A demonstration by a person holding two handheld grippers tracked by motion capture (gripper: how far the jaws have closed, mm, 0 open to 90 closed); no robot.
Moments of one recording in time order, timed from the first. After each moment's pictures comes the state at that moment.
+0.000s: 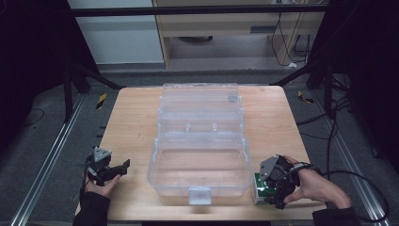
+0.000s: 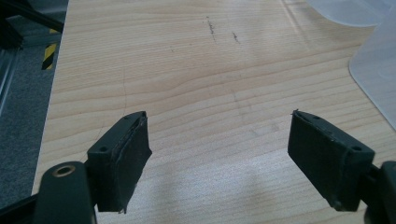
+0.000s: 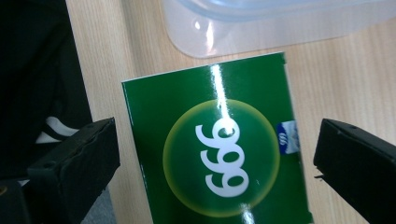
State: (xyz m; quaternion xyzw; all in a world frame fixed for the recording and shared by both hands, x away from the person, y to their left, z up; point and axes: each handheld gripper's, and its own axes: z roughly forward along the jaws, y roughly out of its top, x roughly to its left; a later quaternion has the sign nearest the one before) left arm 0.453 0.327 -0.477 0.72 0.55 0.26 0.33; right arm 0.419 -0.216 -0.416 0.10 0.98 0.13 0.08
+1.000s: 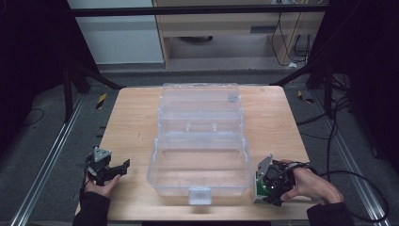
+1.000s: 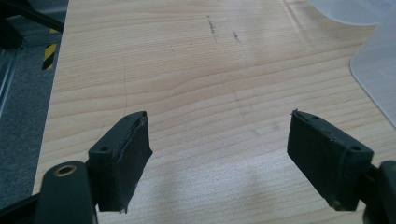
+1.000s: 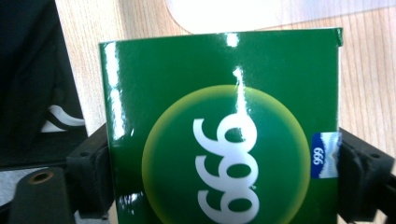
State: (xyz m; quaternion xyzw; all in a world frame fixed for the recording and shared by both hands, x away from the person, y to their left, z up) left arm 0.453 0.327 -0.477 0.72 0.55 0.26 0.33; right arm 0.432 -0.218 -0.438 0.11 0.99 0.11 0.04
